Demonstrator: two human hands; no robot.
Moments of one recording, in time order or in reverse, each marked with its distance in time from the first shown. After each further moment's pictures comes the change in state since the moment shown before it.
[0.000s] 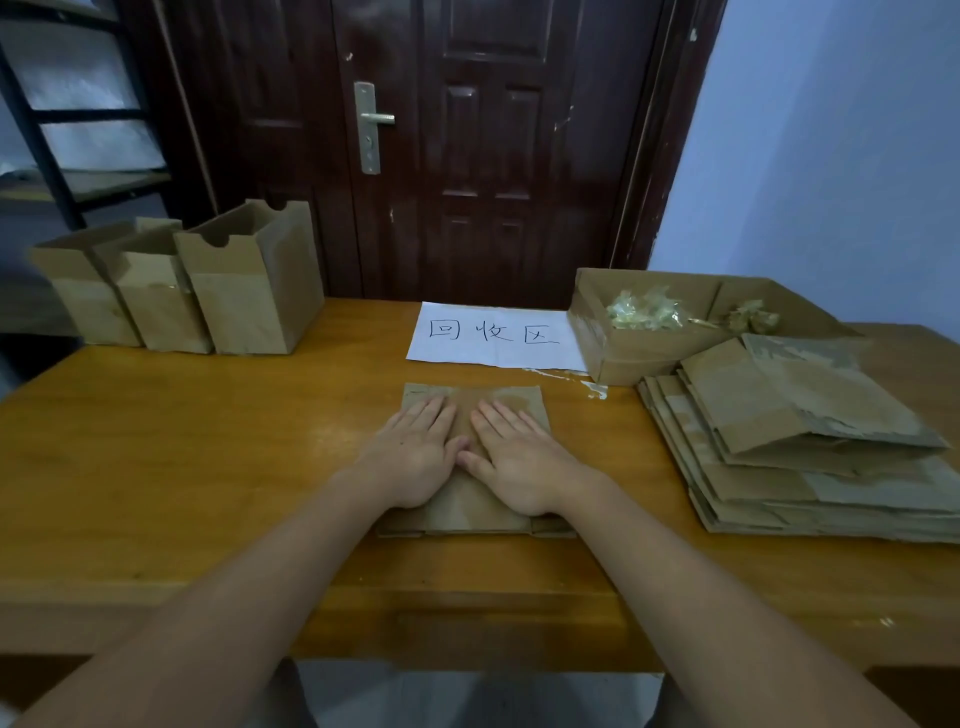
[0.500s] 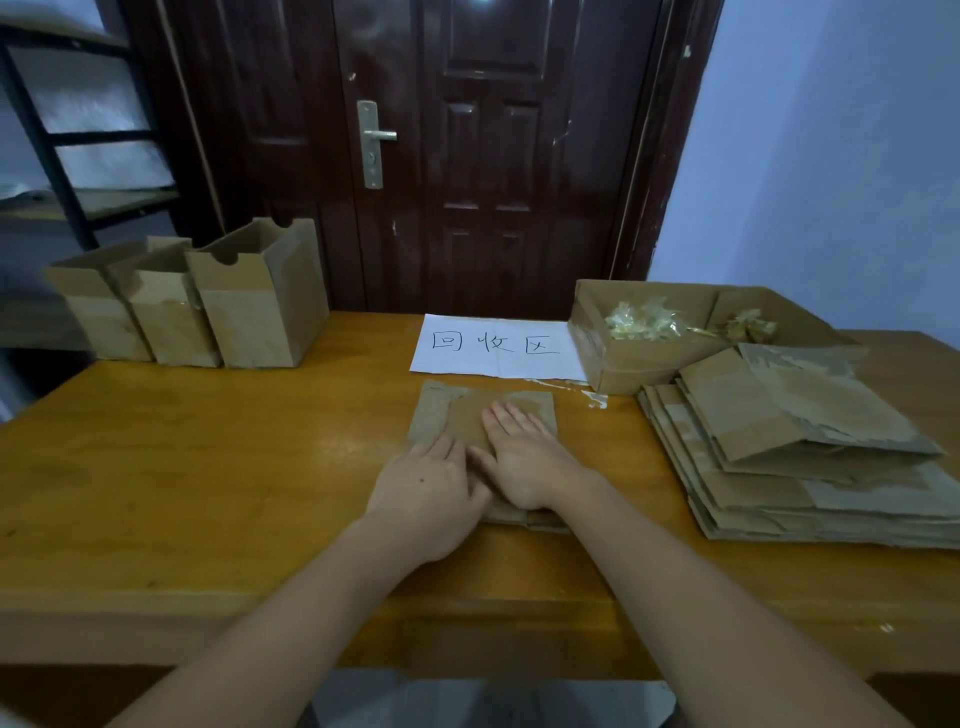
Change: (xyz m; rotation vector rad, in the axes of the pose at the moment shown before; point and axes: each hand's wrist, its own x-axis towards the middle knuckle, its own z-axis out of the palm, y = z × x) left_hand -0.053 0.044 -0.015 0.121 0.146 -0.028; right_hand 0.010 0.003 -0.005 -0.013 0.006 0.091
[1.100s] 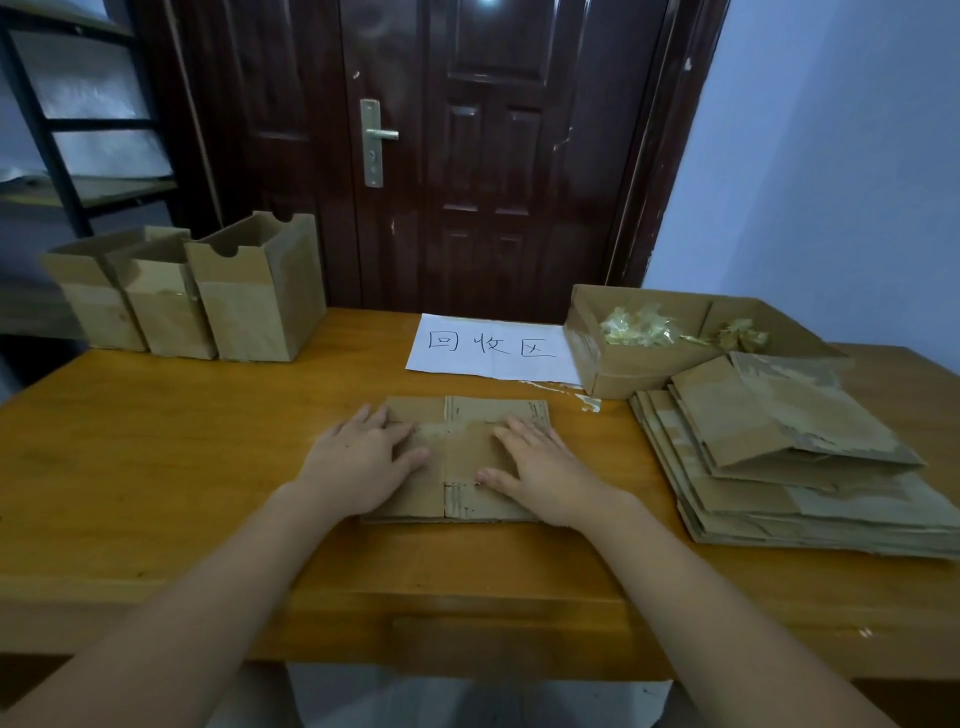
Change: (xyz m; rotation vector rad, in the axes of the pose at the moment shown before) left_hand 0.028 -0.079 0.016 -0.043 -0.116 -0.152; right_hand -0.042 0.010 -0.014 0.059 -0.001 -0.013
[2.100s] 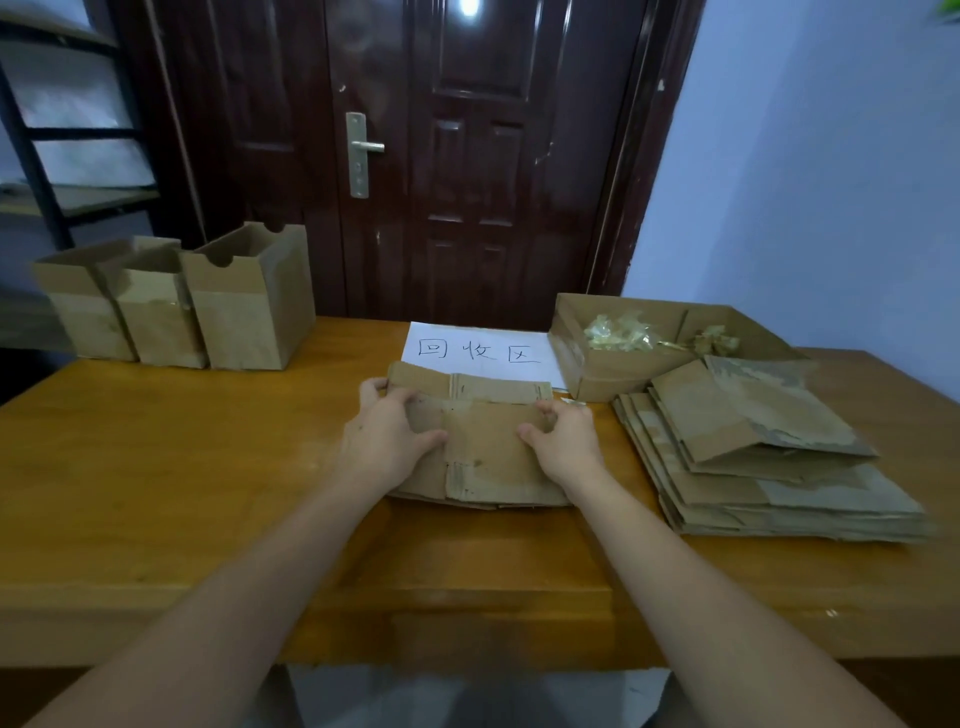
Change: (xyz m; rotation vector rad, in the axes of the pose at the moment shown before) left_hand -0.002 0.042 -0.029 -0.545 0.268 -0.186; right_hand 0.003 0.006 -0.019 0.660 0.431 0.470
